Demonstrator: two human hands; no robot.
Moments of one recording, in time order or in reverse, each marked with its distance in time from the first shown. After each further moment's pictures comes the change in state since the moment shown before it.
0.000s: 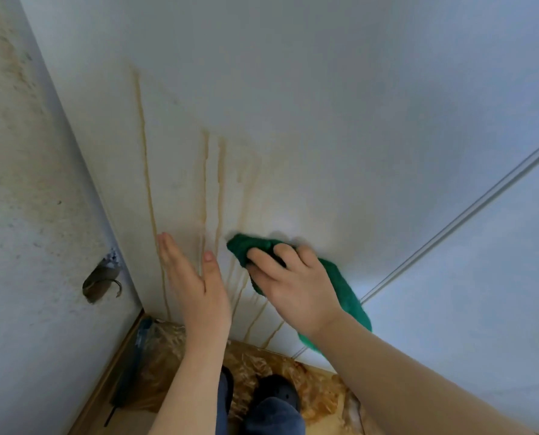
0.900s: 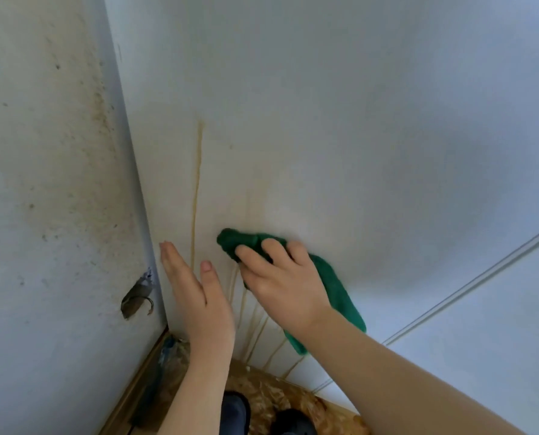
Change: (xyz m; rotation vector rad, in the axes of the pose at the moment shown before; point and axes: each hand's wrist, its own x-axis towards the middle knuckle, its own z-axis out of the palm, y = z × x) left_hand 0.028 0.014 -0.026 -0.096 0.132 0.050; right_hand 0.076 -0.016 -0.005 0.037 0.105 -0.060
